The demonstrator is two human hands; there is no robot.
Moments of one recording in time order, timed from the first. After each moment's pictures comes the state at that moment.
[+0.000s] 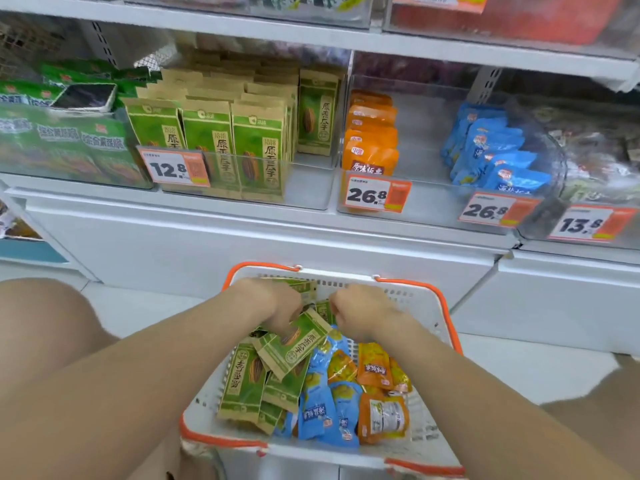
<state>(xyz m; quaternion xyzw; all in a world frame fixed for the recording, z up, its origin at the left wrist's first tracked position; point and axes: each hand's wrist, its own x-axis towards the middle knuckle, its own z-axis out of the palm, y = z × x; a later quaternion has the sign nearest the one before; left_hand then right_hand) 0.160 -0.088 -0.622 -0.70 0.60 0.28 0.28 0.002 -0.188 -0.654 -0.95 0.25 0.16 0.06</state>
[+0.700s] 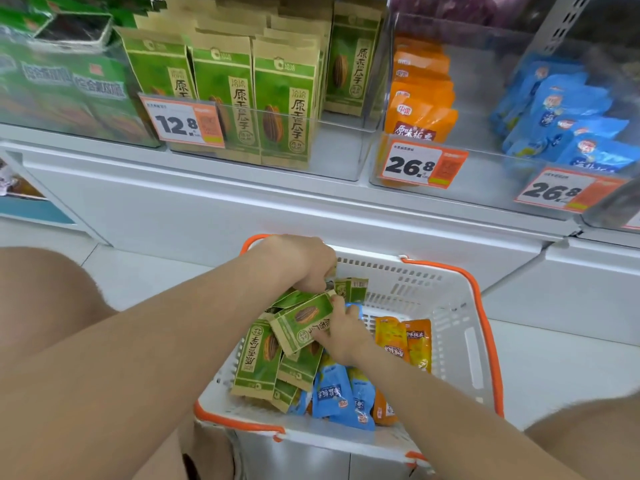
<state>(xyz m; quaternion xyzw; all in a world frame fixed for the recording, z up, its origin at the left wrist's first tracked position) 0.170 -0.114 -0.611 -0.71 0.62 0.25 0.21 0.021 -0.139 -0.793 -0.82 0.41 0.16 0.36</state>
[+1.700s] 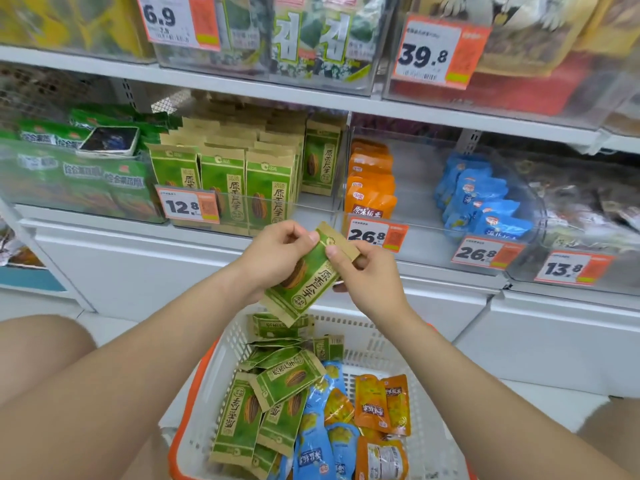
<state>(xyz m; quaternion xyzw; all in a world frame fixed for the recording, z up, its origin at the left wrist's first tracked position) 0.183 -0.101 -0.547 -0.68 0.36 0.33 -0.54 0.025 -0.192 -0.568 -0.73 0.30 -0.32 0.52</state>
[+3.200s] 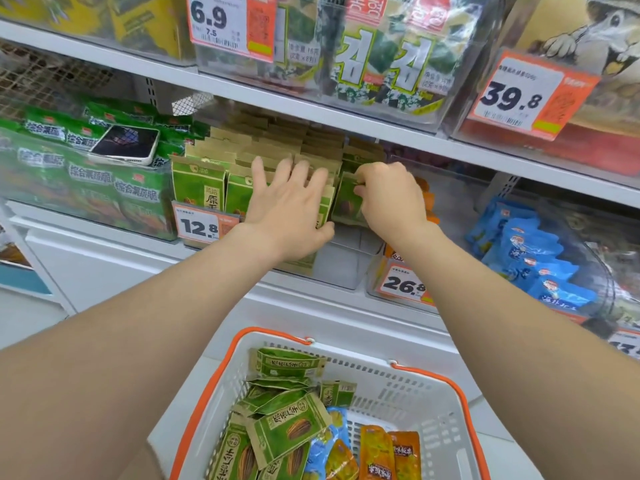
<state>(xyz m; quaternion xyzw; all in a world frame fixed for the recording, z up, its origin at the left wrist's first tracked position) 0.274 -0.152 -0.492 -0.83 0.53 -0.18 -0.10 0.161 -0.289 -0.460 -0.92 0.33 -0.22 -0.08</state>
